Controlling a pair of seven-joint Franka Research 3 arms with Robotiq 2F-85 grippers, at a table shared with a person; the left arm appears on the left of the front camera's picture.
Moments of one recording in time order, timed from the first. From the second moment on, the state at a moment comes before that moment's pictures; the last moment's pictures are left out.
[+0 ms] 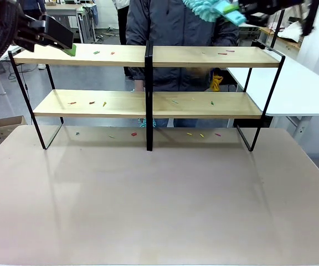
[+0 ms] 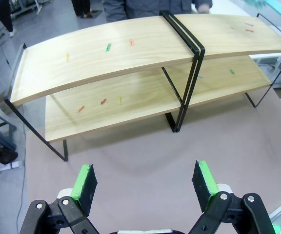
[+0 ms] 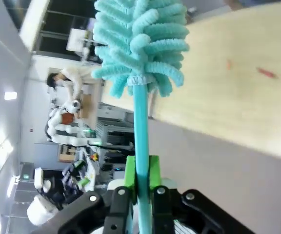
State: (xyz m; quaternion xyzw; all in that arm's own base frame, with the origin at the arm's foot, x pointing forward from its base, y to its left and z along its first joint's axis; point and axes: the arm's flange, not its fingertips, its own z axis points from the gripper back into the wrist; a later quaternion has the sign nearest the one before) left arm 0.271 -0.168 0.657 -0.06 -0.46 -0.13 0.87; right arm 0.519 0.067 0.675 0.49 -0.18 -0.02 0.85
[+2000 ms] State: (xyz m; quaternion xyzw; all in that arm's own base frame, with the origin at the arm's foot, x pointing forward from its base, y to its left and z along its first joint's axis) left arm 0.270 -0.169 0.657 -0.06 -0.46 -0.13 0.87; right arm 0.193 -0.202 0.678 0.38 -0.21 -0.03 0.90
